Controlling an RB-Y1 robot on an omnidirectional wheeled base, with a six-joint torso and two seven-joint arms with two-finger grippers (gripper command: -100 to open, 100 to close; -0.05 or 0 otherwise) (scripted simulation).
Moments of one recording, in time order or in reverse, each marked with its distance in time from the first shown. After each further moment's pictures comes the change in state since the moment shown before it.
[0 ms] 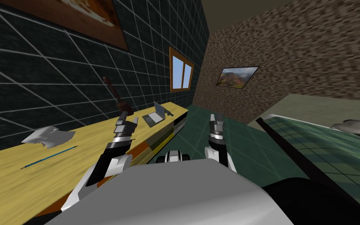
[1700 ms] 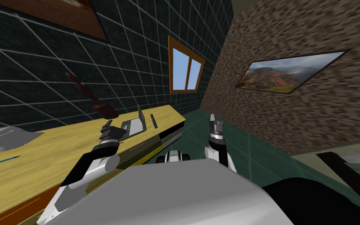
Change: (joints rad) left arm -0.044 -0.043 0.265 0.108 0.332 0.351 0.128; right arm 0.000 0.000 0.000 0.000 0.000 0.000 0.000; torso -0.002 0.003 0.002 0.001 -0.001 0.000
